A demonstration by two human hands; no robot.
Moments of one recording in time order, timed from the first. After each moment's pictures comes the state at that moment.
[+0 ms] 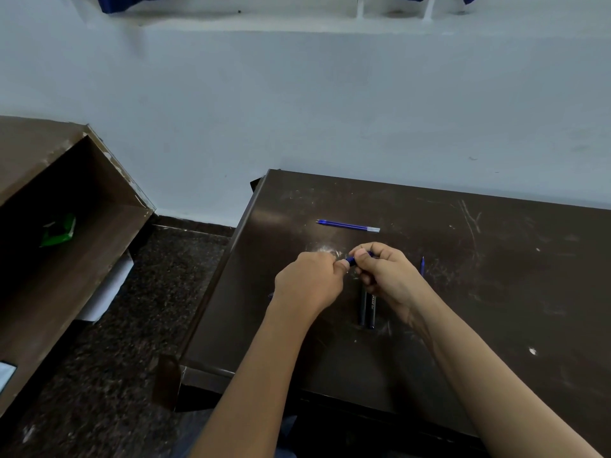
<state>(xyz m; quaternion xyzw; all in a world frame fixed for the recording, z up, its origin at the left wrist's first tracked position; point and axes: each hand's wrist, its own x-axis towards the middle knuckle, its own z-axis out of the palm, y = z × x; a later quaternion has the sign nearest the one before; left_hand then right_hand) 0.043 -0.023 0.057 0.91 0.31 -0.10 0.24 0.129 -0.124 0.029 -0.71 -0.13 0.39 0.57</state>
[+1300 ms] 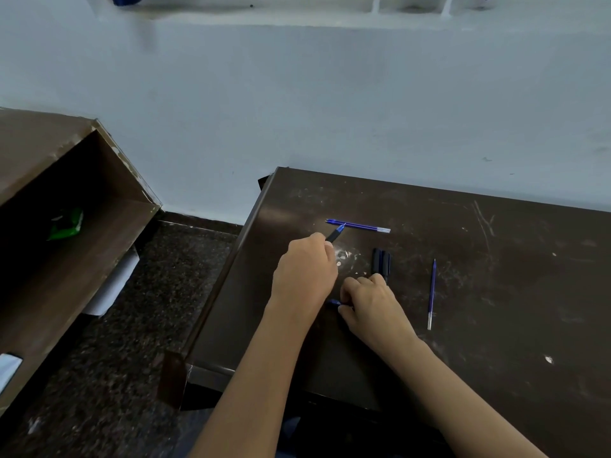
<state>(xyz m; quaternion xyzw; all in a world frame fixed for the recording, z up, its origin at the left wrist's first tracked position) 0.037 -0.011 0.055 0.90 0.37 0.07 0.24 0.096 -0.119 -0.017 -0.87 -0.45 0.14 0.14</state>
